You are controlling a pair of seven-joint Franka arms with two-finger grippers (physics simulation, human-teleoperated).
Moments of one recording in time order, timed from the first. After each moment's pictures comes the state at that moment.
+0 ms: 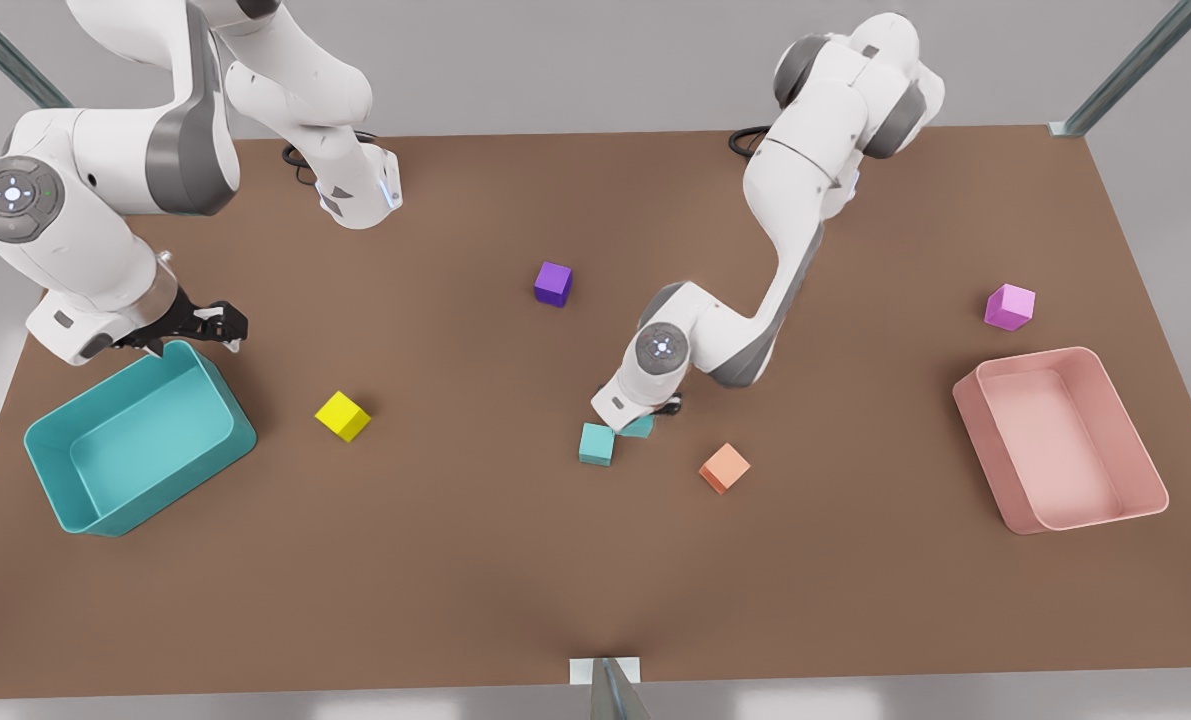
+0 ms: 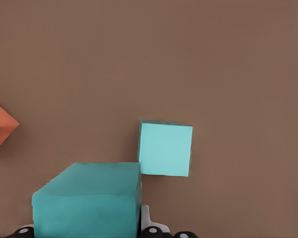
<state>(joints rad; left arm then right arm) -0.59 0.76 -0.12 -1.35 -0.01 2.09 -0.58 -0.11 0.12 0.23 -1.42 -0.16 1.48 -0.01</state>
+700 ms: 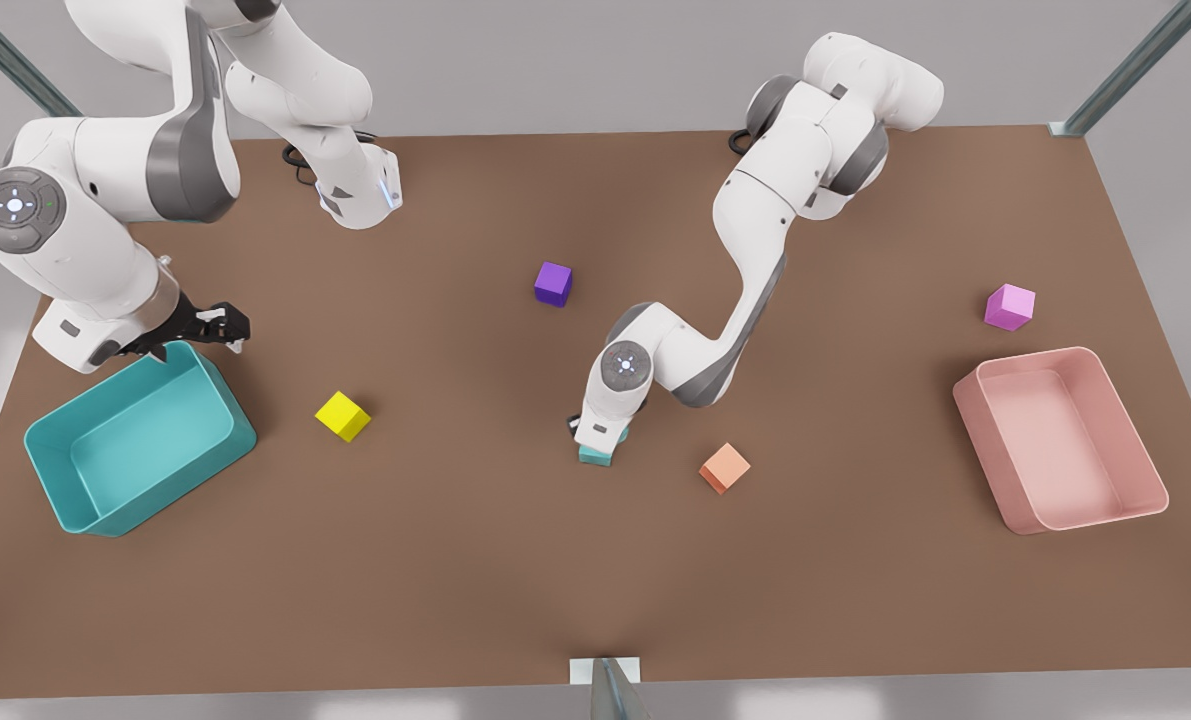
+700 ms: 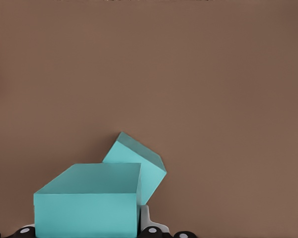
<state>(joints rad) -0.63 0.91 -0.12 -1.15 -0.01 2.07 -1.10 -0.12 0.13 0.23 -1.42 -0.15 1.48 -0.08</state>
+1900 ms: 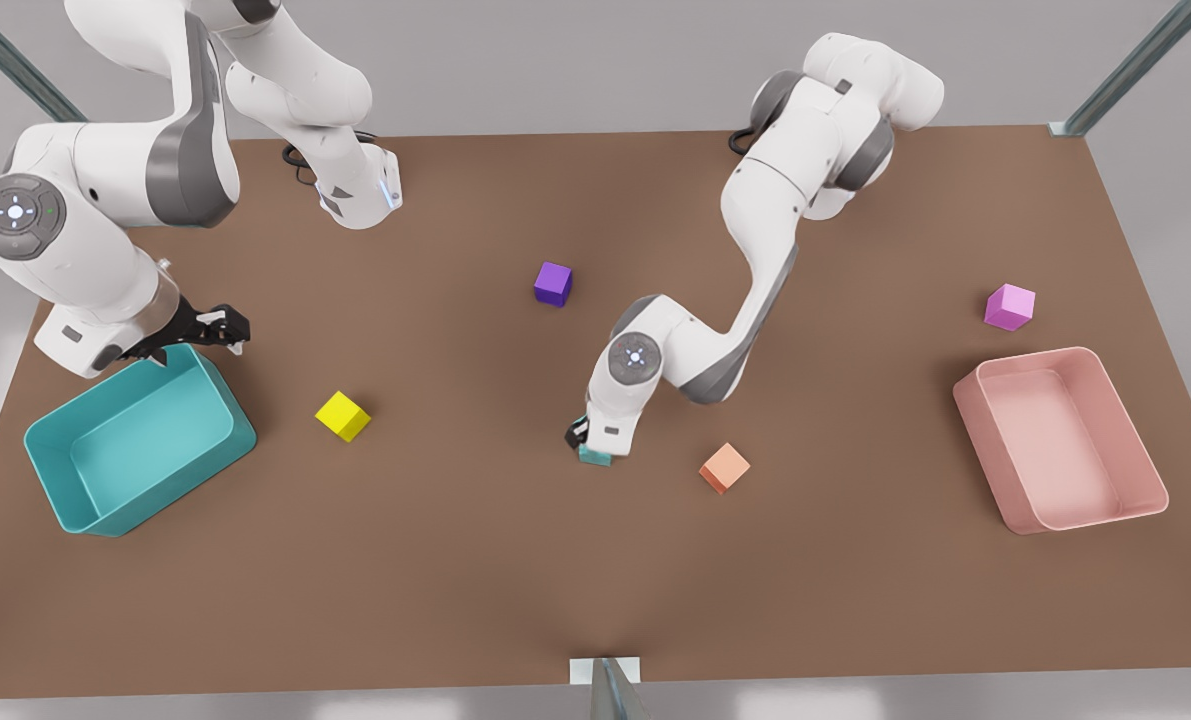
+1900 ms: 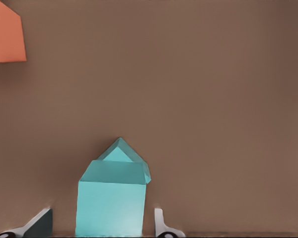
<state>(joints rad) -0.61 0.86 -0.12 -1.09 -0.03 2.02 -1.29 -0.12 0.14 0.23 -1.42 -0.15 1.48 -0.10</state>
